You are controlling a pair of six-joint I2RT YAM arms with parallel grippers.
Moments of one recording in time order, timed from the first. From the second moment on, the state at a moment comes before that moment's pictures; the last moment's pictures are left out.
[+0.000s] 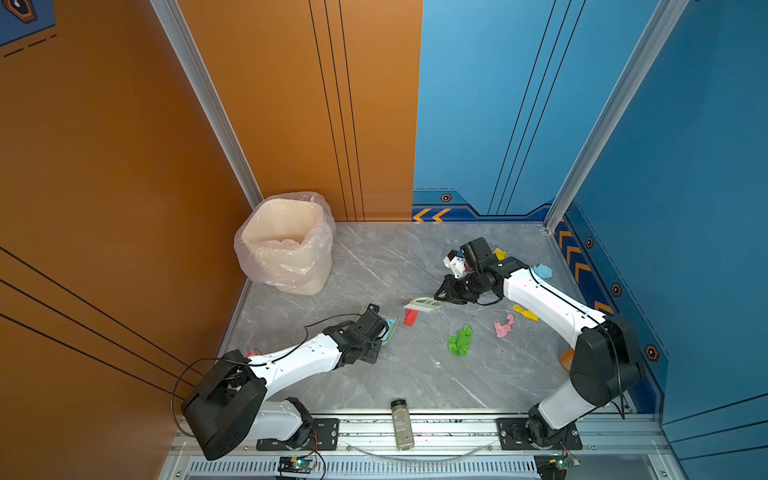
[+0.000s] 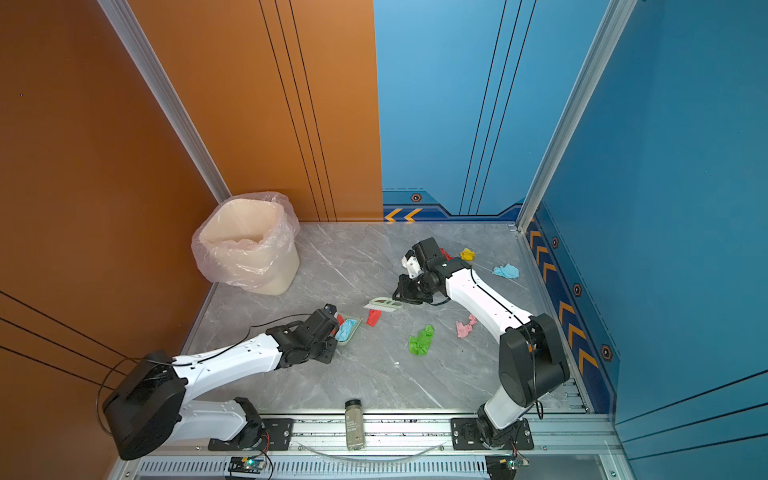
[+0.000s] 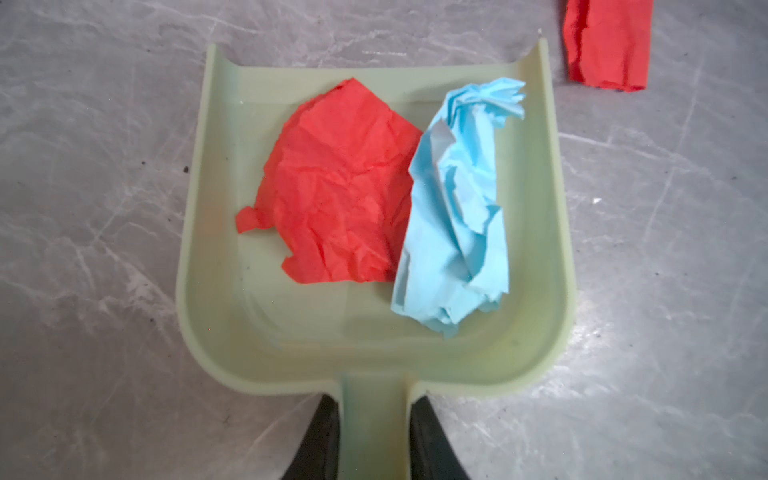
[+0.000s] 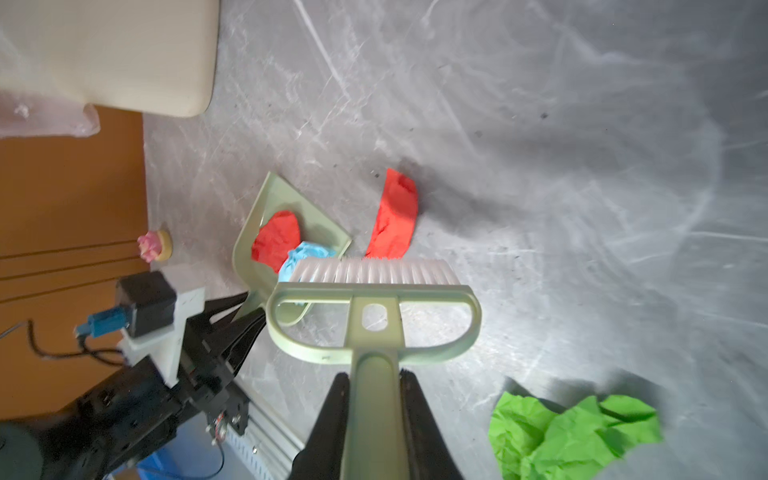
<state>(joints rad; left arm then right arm) -0.77 1.32 0.62 -0.45 -0.22 -0.40 0.43 1.61 1.27 -0.73 -0.39 0.47</state>
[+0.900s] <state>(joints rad) -0.88 1.46 0.69 -0.41 -0.22 -0.36 0.55 1.80 1.37 -0.63 -0.41 0.58</state>
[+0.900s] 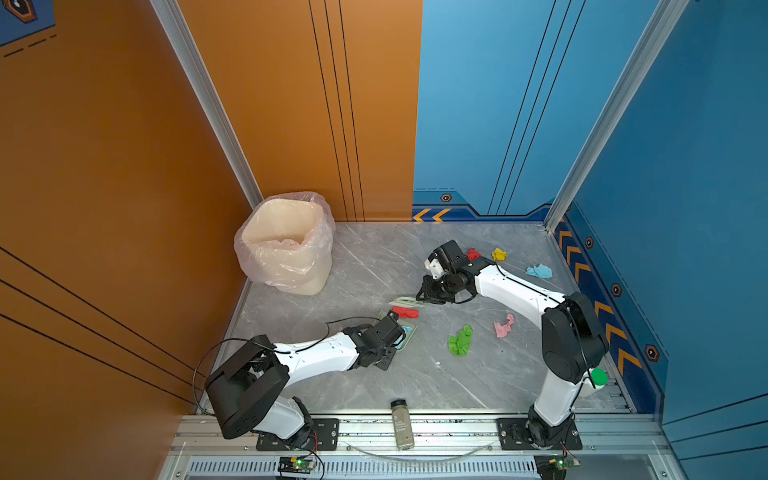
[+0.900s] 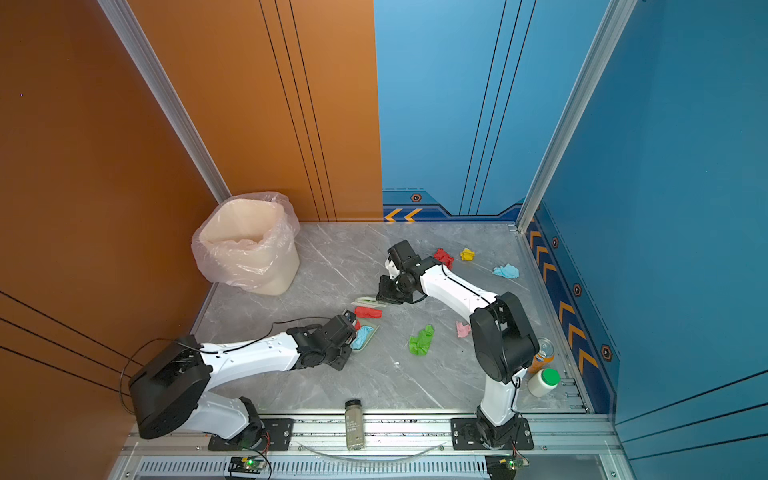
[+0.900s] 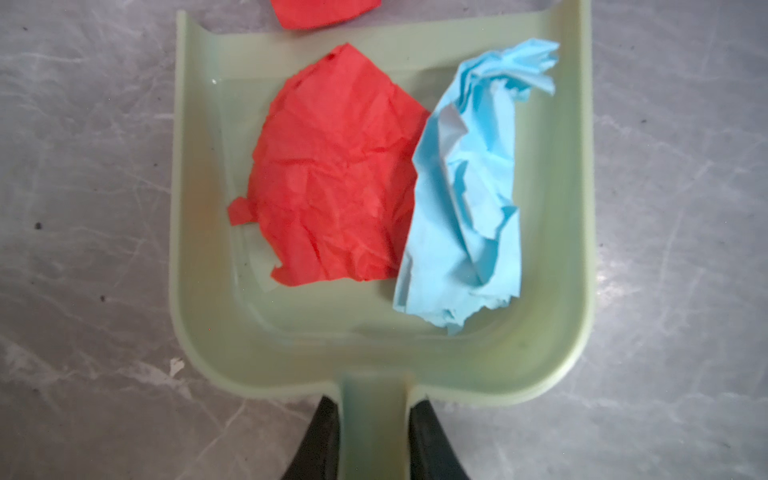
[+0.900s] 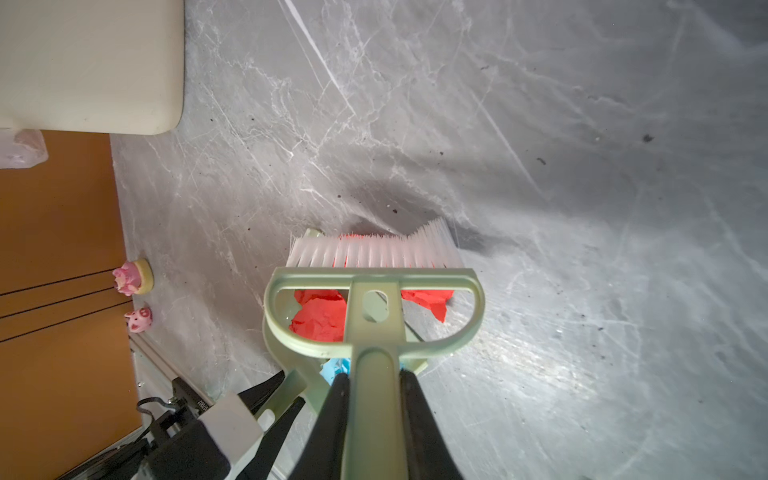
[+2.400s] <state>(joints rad) -0.88 1.50 0.71 -0.37 -0.22 -0.36 0.53 1.72 1.33 -0.80 -0.40 0.47</state>
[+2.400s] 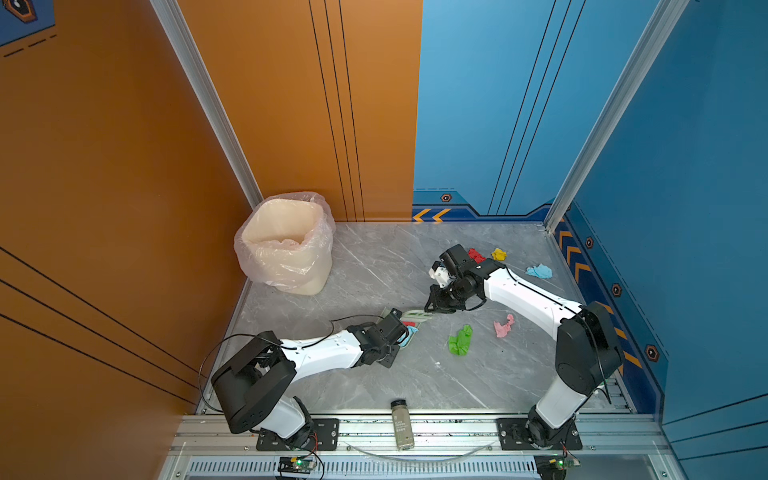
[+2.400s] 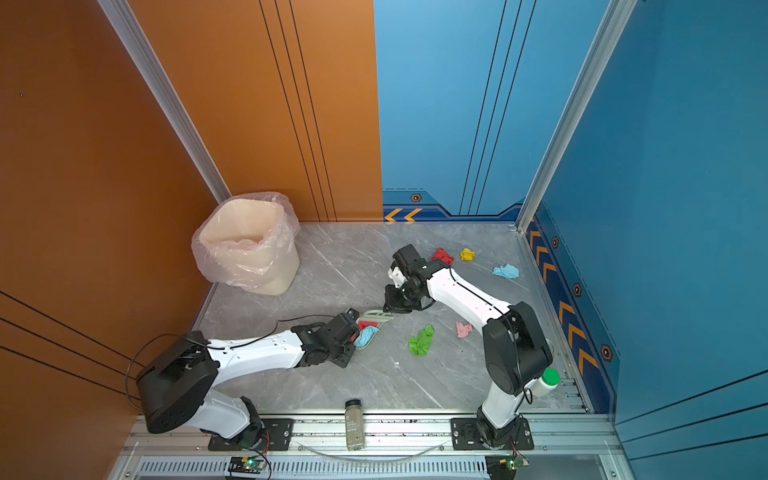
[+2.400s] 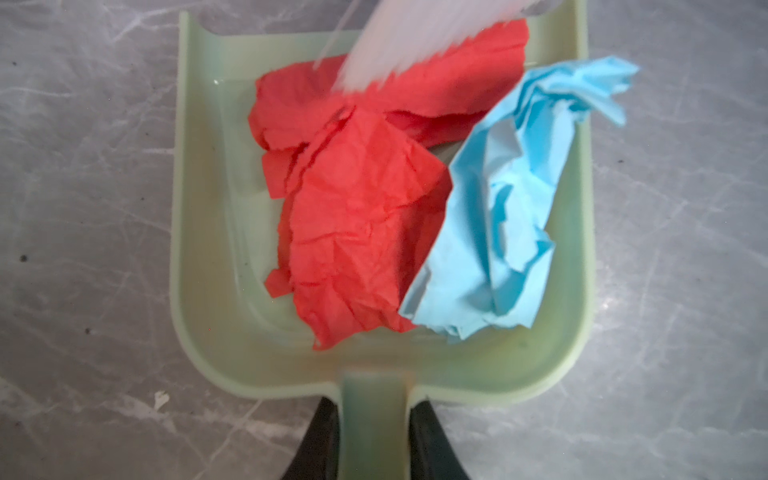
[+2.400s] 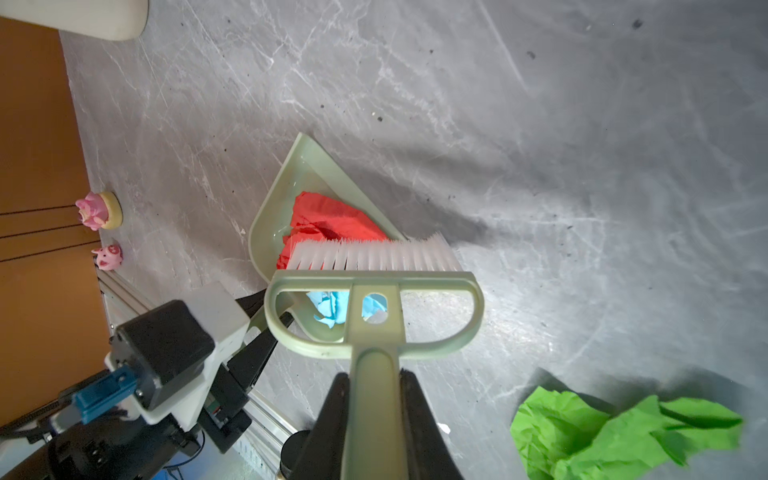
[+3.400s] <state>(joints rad) -0.87 1.21 0.72 -0.46 -0.39 -0.37 0.36 1.62 1.32 -0.78 -0.41 0.47</state>
